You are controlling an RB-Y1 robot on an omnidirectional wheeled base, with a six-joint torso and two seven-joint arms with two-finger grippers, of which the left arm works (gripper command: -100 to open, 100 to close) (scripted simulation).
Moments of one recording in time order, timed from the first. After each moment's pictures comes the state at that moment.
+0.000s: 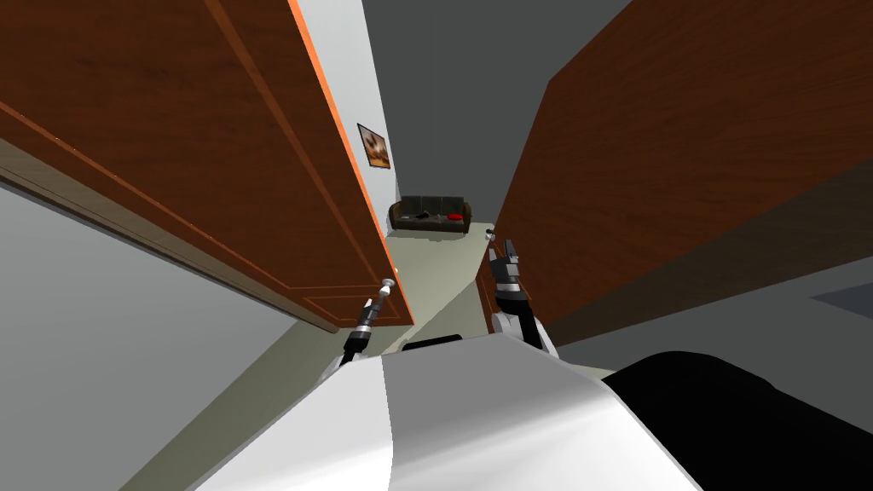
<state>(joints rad) 0.01 0.25 0.04 -0.70 -0.14 -0.96 -0.72</state>
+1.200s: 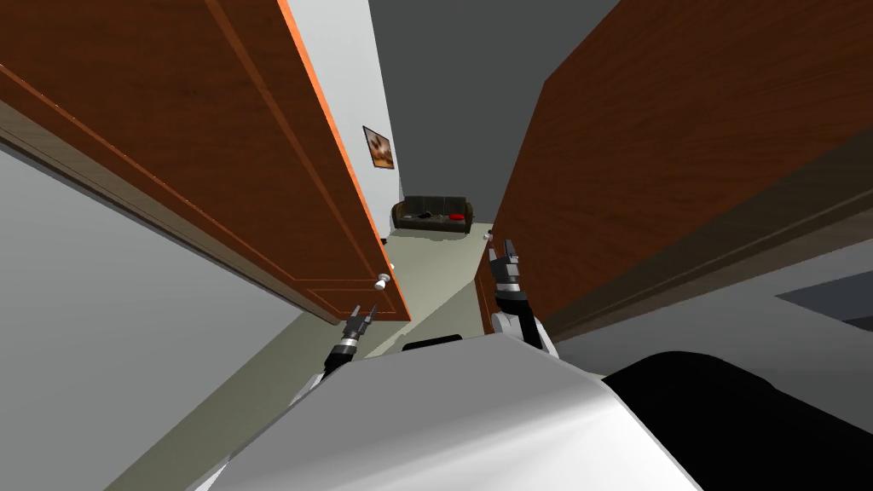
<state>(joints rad) 0.08 0.33 0.07 -0.69 -0.23 -1.03 -1.04</state>
